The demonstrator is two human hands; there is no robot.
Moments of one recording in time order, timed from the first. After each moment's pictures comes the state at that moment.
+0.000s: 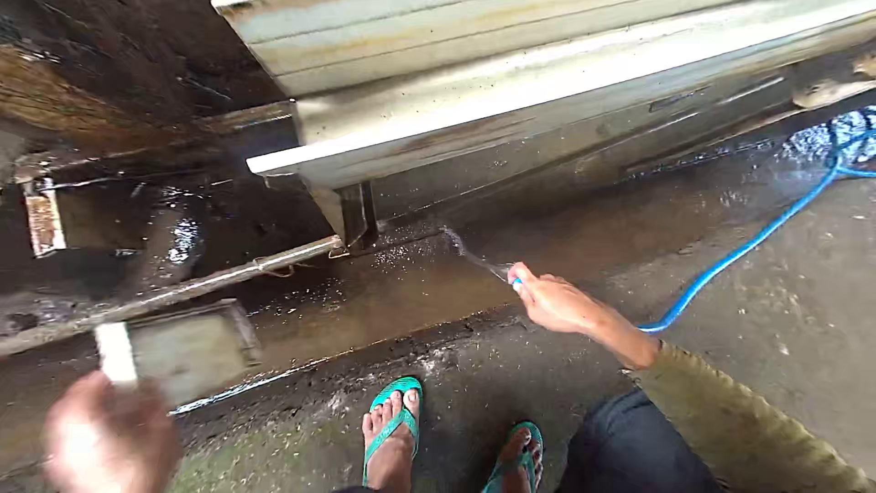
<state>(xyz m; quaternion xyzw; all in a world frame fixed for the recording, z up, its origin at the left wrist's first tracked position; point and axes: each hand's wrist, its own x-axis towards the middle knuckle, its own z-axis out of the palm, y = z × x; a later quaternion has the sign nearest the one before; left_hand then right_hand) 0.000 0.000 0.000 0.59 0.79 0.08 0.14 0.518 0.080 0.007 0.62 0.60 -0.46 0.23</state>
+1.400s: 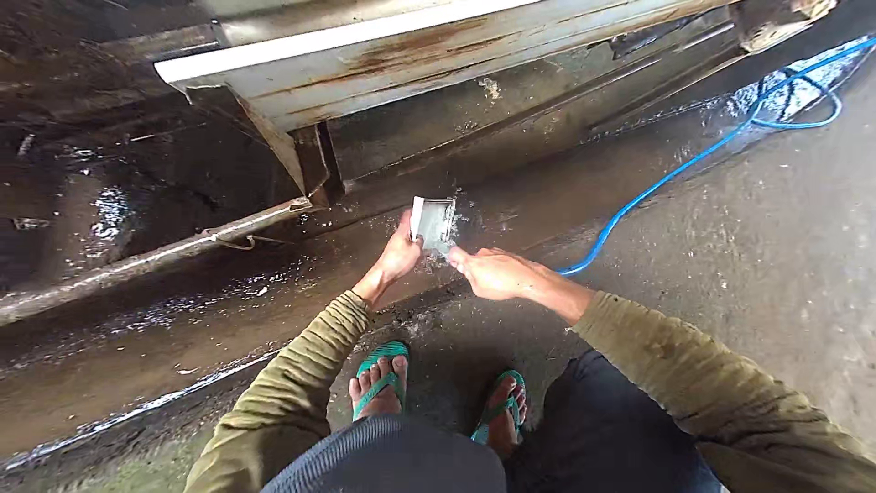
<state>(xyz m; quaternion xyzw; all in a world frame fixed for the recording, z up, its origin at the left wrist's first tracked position) 0.287 0.102 -0.148 0.53 0.50 0.15 0.67 0.466 0.062 -0.012 0.52 0.66 -0.46 0.27</state>
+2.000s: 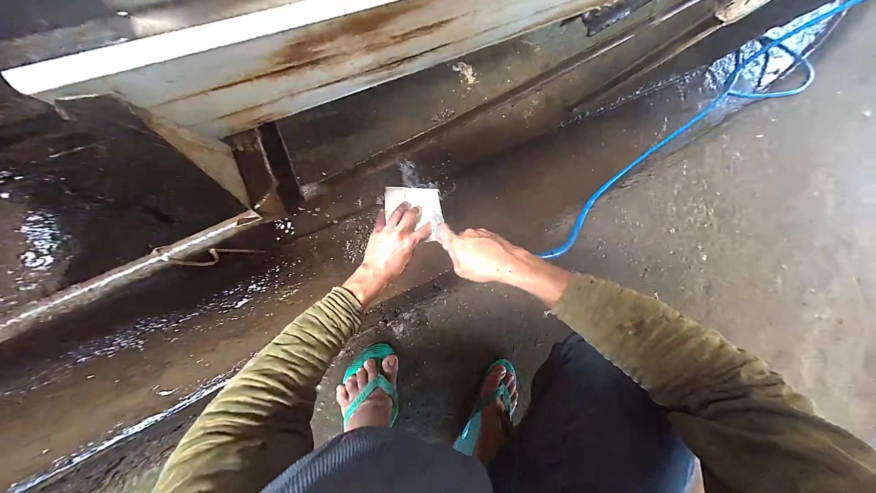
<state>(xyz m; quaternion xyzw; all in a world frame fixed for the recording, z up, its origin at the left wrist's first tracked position) 0.307 0.107 -0.161 0.91 0.33 0.04 0.24 0.485 0.067 -0.025 0.60 0.64 -0.42 0.23</state>
